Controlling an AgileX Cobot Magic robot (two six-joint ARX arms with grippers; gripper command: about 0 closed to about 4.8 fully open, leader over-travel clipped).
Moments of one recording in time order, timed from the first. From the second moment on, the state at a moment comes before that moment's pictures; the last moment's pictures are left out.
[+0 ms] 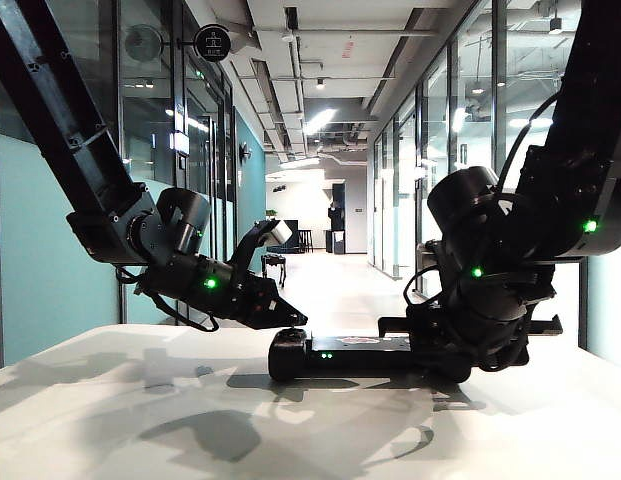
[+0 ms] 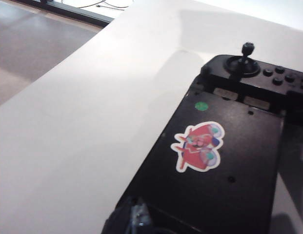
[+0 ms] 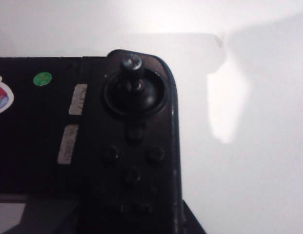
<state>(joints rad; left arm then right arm) -0.29 2.42 1.53 0.38 0.76 0.39 0.43 2.10 0.91 0.56 0.31 0.28</state>
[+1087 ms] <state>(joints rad) -0.29 2.42 1.53 0.37 0.80 0.39 0.43 2.10 0.91 0.56 0.32 0.28</state>
